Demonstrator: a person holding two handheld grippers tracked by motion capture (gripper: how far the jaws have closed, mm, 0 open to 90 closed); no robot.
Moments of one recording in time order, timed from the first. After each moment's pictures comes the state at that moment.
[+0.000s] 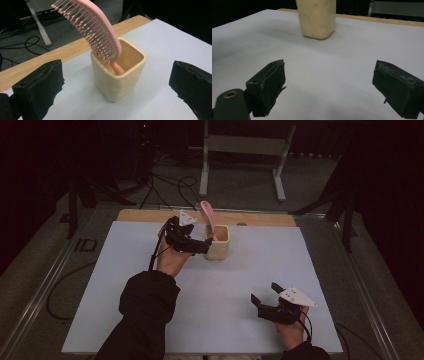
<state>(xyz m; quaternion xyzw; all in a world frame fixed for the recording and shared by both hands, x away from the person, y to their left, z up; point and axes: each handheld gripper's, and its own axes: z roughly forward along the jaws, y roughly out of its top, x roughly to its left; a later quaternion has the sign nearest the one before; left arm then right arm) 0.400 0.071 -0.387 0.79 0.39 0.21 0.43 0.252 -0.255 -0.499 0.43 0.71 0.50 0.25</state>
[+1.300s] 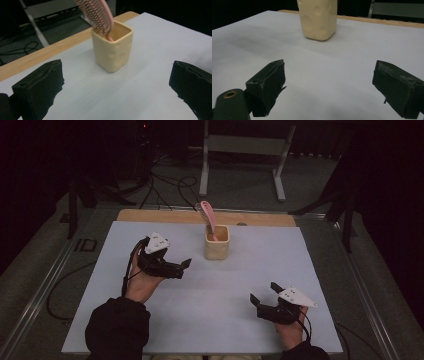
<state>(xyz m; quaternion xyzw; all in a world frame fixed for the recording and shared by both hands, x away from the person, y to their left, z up) 0.330 0.137 -0.392 0.78 0.36 0.22 0.45 0.252 -0.252 -0.498 0.43 0.71 0.50 0.25</state>
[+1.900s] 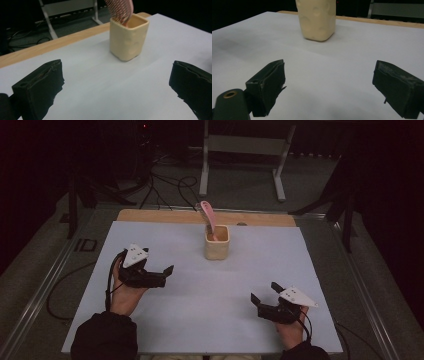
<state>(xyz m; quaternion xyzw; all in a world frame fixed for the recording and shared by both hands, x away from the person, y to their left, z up) 0.307 0.178 -0.416 0.76 0.40 0.24 0.46 0.253 -0.255 -0.498 0.43 0.70 0.51 0.25</state>
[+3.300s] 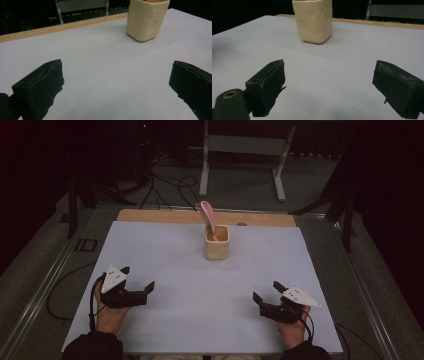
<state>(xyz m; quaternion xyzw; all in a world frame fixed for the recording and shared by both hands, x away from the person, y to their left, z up) 0.272 0.227 -0.472 0.73 0.43 0.26 0.47 0.253 -0.260 -0.498 0.44 0.69 0.51 0.25</state>
